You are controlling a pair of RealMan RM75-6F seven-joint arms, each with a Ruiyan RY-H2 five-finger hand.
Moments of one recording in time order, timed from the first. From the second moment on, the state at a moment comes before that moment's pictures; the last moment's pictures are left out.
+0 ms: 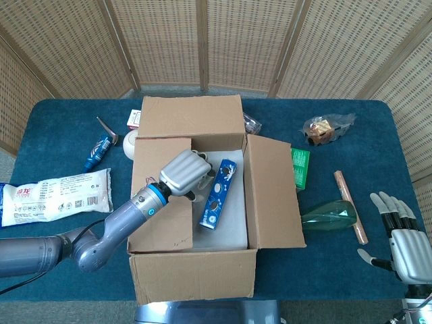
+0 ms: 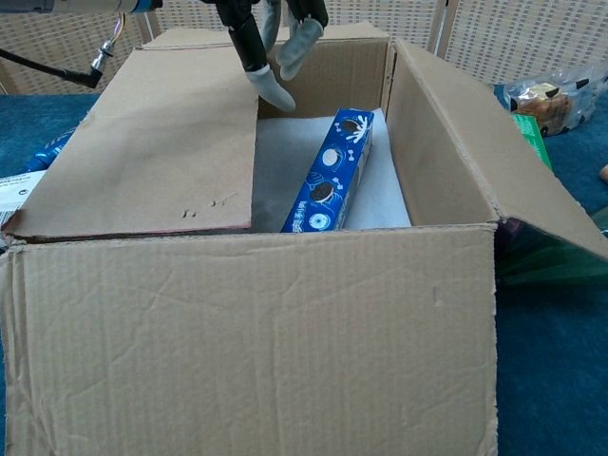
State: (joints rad) left arm -1.16 -1.27 -0.22 -1.79 0.92 0.83 0.44; right arm 0.03 -0.96 0.04 -1.90 -1.54 1.51 -0.01
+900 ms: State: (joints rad) left arm -1.27 -1.44 -0.19 -1.71 0.72 0.92 0.64; right arm 0.03 -0.95 0.04 -1.90 -1.54 1.52 0.00
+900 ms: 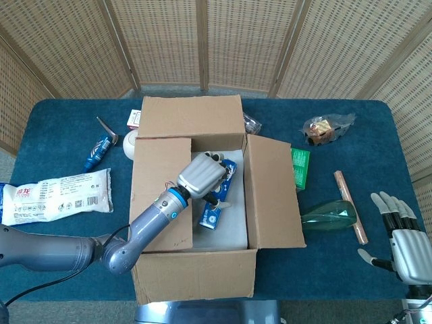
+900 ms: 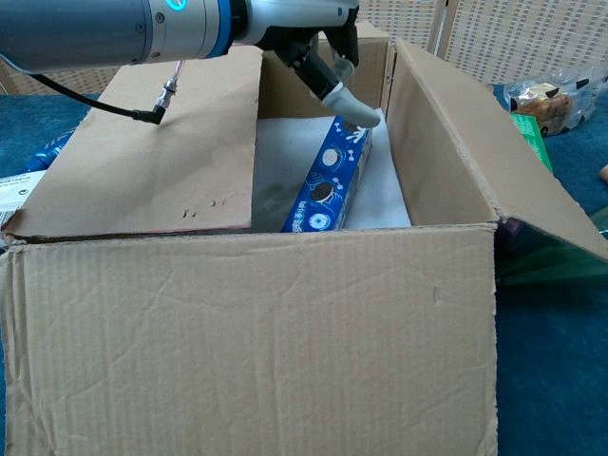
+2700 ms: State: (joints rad) left arm -1.32 -1.27 -0.07 -1.83 0.64 0.86 0.78; right arm 0.03 -0.94 0.04 -1.91 -1.55 1.52 0.03
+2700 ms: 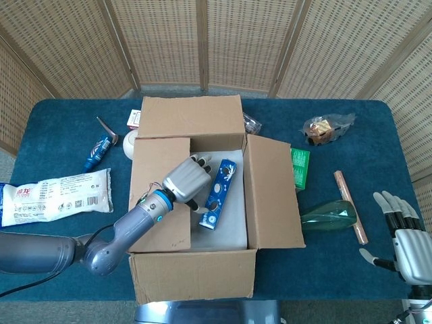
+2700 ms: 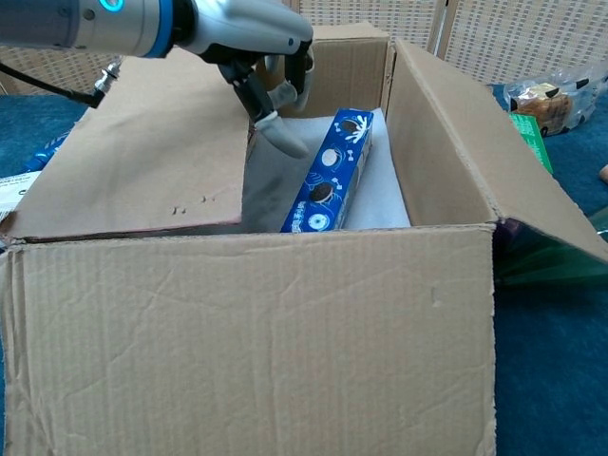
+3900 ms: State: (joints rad) left arm -1.11 -0.85 -0.05 -2.13 0.86 0.99 0.58; right arm 0.02 -0.95 0.03 -1.92 -1.59 1.53 -0.01
